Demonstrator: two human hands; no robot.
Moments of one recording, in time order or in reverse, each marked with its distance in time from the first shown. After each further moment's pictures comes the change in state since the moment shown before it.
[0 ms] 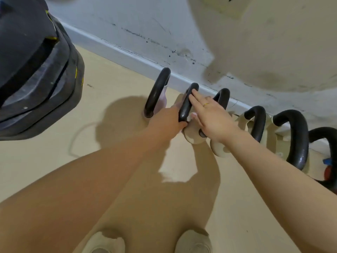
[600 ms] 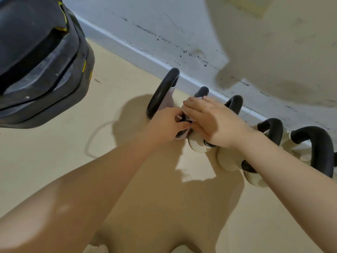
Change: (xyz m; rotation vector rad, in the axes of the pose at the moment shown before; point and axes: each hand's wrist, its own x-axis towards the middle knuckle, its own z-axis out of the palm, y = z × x) left_hand 0.007 -0.013 0.008 -0.239 0.125 -0.084; right_hand 0.021 0.008 -0.010 -0.058 0.001 -0.413
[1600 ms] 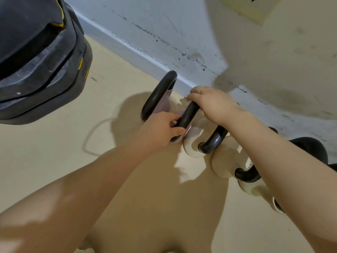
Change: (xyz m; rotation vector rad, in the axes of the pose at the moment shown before) left_hand -0.003 0.006 -0.001 0.007 -0.009 -0.051; right_hand 0.038 0.046 -0.013 -0.115 -0.108 0.174
